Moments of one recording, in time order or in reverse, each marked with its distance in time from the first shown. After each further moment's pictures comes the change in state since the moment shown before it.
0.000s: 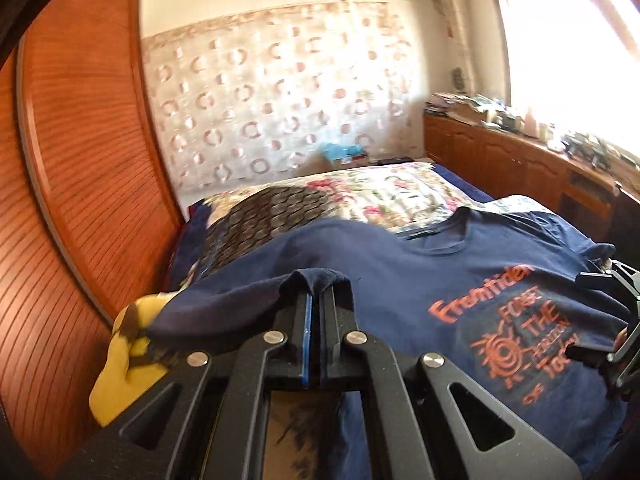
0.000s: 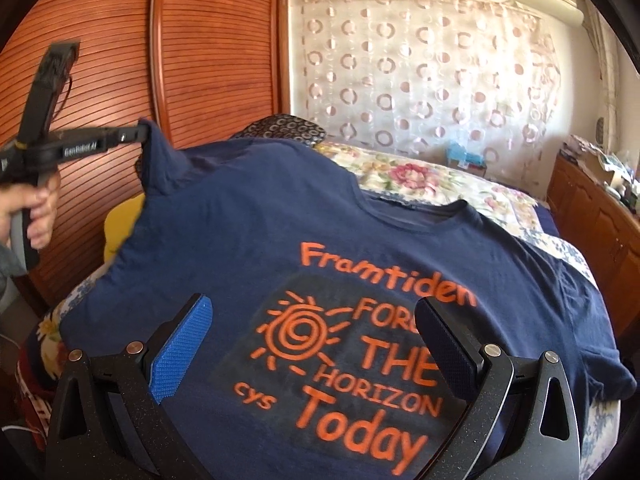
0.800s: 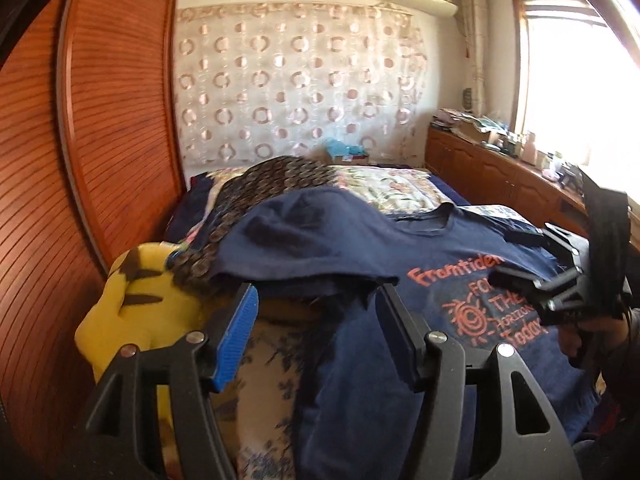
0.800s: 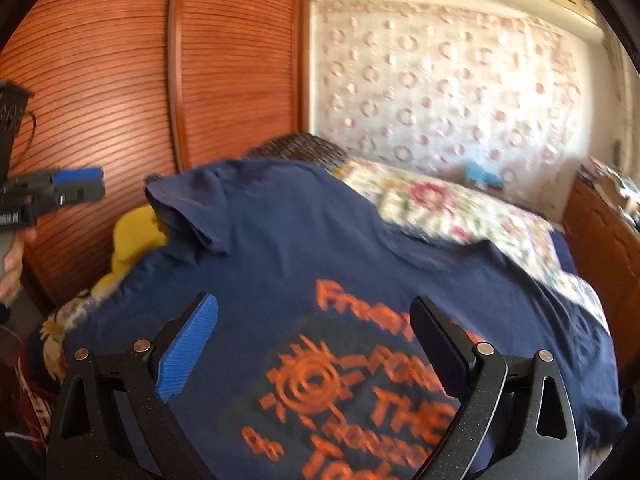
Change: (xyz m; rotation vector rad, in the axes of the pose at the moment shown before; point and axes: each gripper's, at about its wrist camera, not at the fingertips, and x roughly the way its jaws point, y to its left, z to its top) left arm -0.069 0.026 -0.059 -0.177 0.009 -0.022; right arm 0.022 0.013 0.035 -0.076 -0.051 0.079
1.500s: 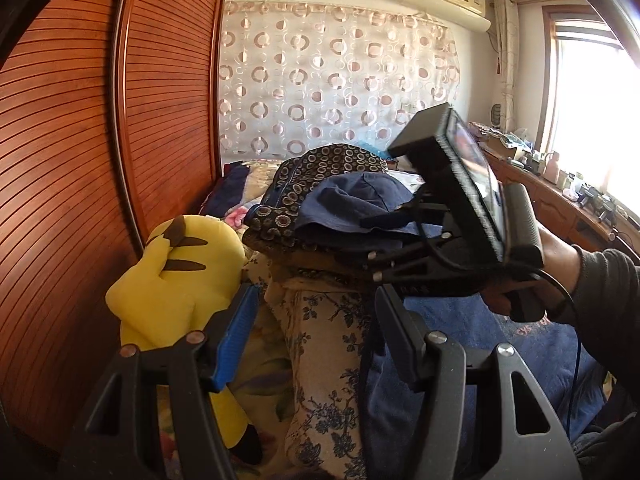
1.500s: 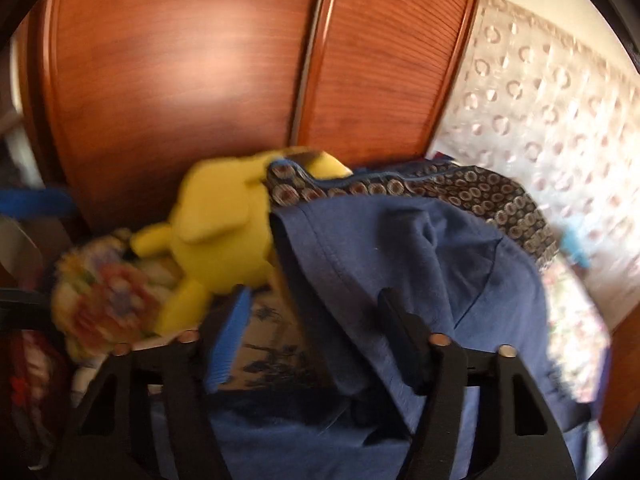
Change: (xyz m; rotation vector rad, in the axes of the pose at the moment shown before) left arm -0.027 0.055 -0.046 -0.084 -0.015 0.065; right arm 0.152 0.162 0.068 -0.419 0.184 0.216
